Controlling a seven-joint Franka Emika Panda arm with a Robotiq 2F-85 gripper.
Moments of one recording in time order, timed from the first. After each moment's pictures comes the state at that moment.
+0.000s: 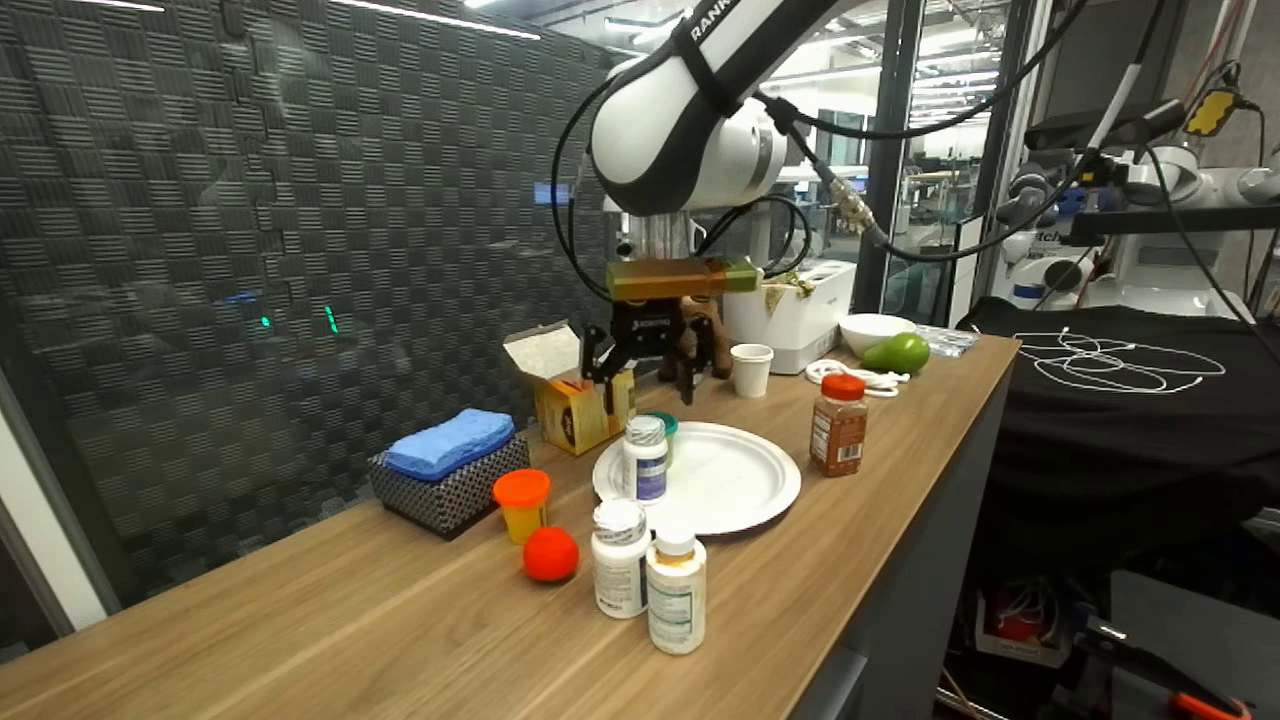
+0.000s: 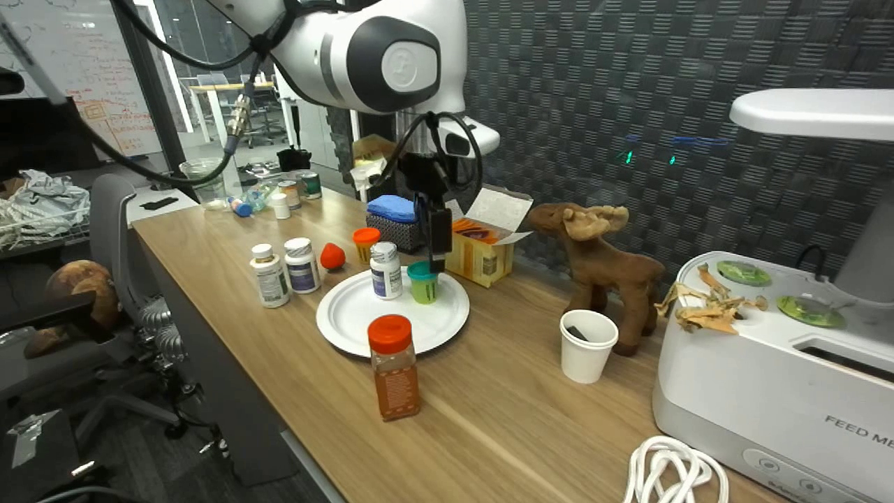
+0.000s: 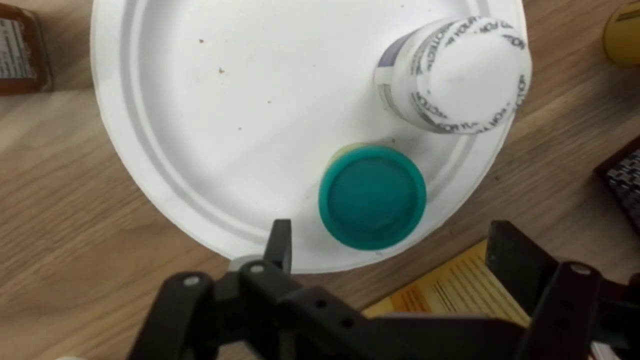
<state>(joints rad) 0.07 0.43 -0.06 -1.80 0.05 2.24 0.56</state>
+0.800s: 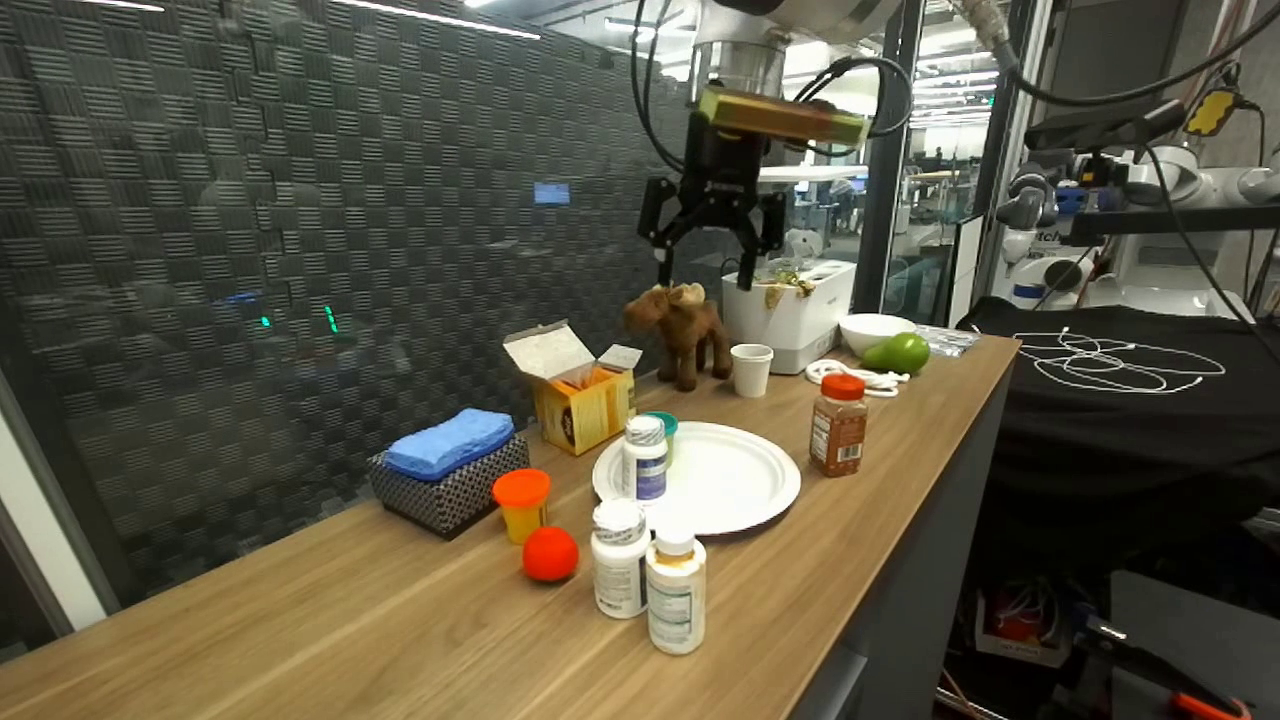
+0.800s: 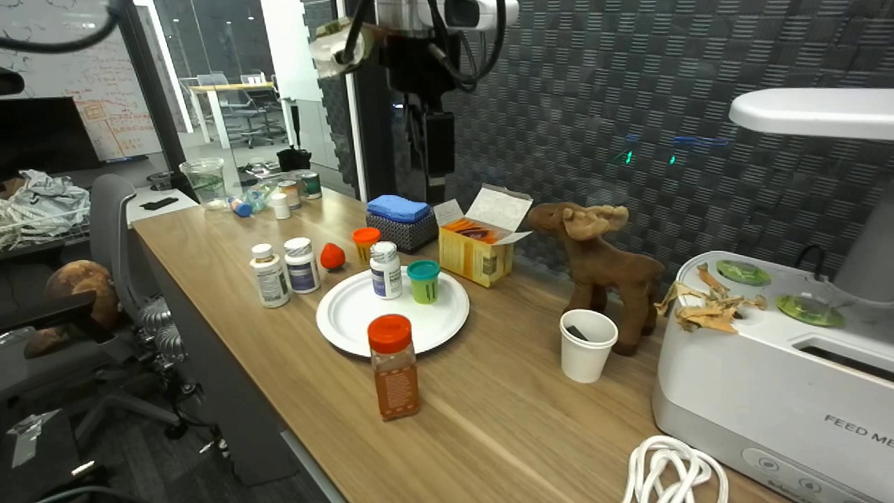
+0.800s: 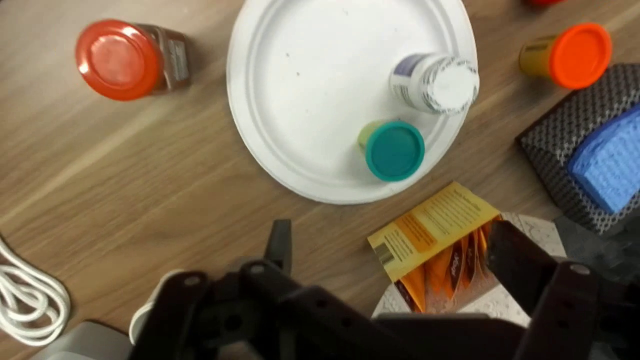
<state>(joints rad) 0.00 0.09 -0.09 -1.96 0.13 2.12 0.39</state>
